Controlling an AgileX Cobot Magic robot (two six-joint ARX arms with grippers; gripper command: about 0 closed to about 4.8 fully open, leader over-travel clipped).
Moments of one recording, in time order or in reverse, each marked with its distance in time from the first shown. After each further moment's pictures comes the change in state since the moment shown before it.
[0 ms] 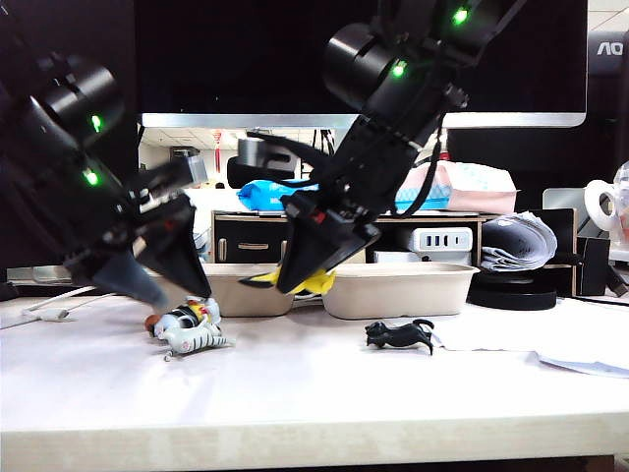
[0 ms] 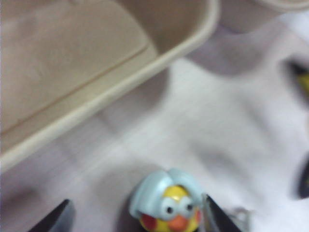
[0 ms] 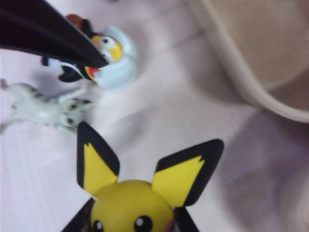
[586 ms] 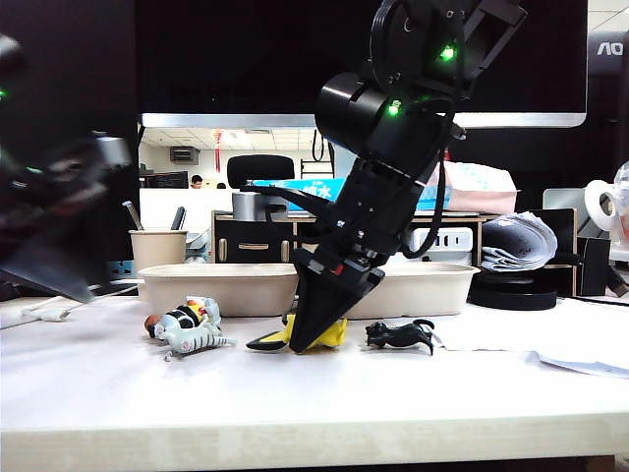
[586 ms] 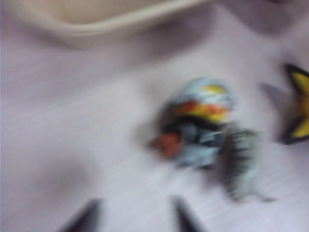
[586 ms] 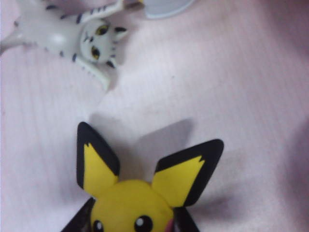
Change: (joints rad) left arm 0.114 -0.259 -0.207 -0.054 0.011 -0.043; right arm 0.011 0.073 -0.007 -0.083 -0.009 -0.137
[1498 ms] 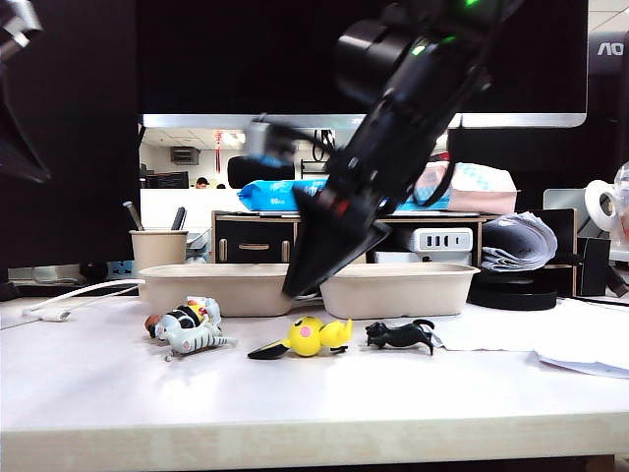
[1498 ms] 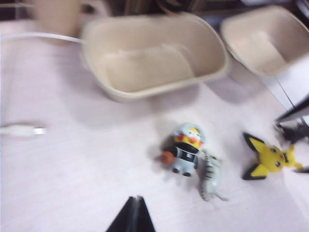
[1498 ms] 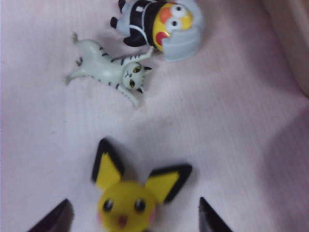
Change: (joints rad) left arm 0.145 -0.377 0.000 -0.177 0.061 -0.079; right arm -0.013 -0.102 0.000 -0.047 -0.079 -0.022
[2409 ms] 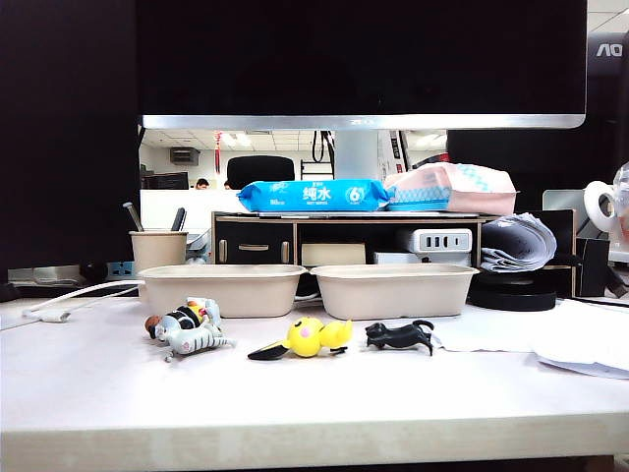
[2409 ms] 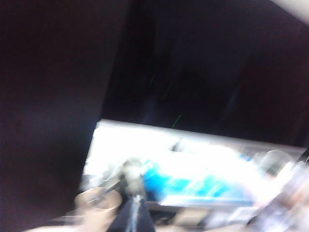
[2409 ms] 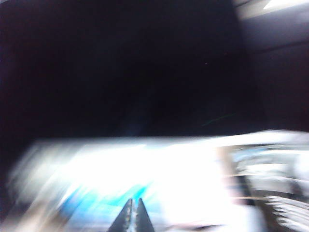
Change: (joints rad) left arm 0.093 -0.787 -0.263 0.396 -0.143 -0.343; right arm -0.641 -1.243 -0.774 0.877 -0.007 0.802
